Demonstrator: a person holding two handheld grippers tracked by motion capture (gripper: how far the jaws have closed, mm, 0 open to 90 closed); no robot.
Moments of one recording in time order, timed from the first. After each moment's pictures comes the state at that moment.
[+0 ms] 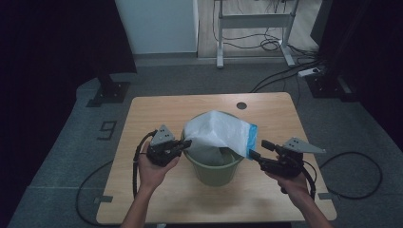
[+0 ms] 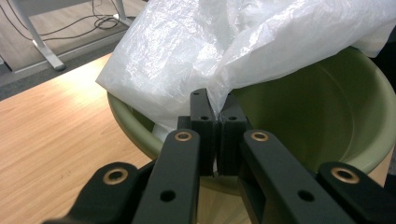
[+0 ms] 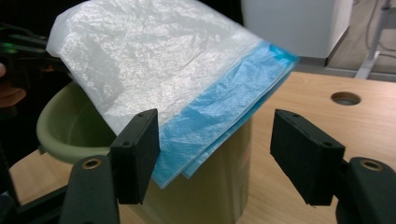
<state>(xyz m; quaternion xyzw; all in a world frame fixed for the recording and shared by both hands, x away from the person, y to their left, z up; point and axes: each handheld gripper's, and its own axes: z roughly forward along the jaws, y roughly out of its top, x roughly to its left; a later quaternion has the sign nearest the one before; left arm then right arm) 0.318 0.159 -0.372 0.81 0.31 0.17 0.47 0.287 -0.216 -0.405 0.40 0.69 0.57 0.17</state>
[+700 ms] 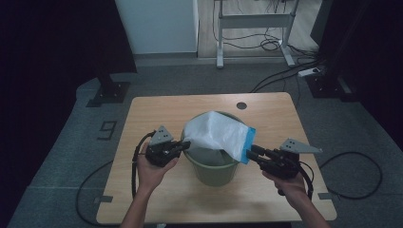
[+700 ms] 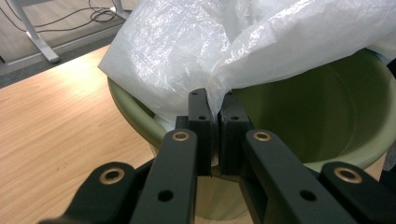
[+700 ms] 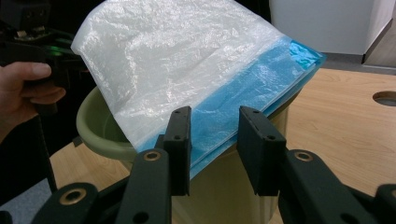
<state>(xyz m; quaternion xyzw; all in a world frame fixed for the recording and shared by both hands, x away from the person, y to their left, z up) 0.320 0.164 -0.376 0.81 0.32 0.16 0.47 0.286 -0.209 -0.406 0.38 0.70 0.59 0.13</state>
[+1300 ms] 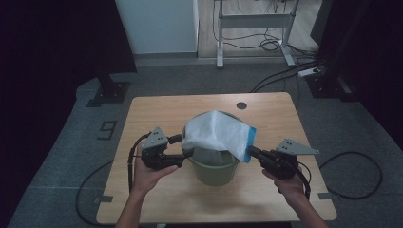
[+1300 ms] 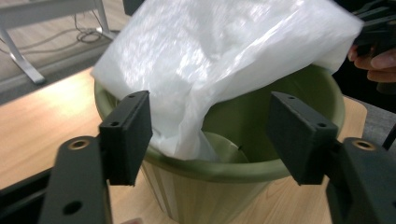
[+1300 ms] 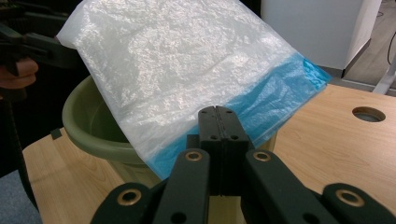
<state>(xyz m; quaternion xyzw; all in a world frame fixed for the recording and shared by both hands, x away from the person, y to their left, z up) 0.306 0.171 -0.364 0.80 0.28 0.15 0.50 0.285 -0.202 -0.403 0.36 0.72 0.58 0.17</state>
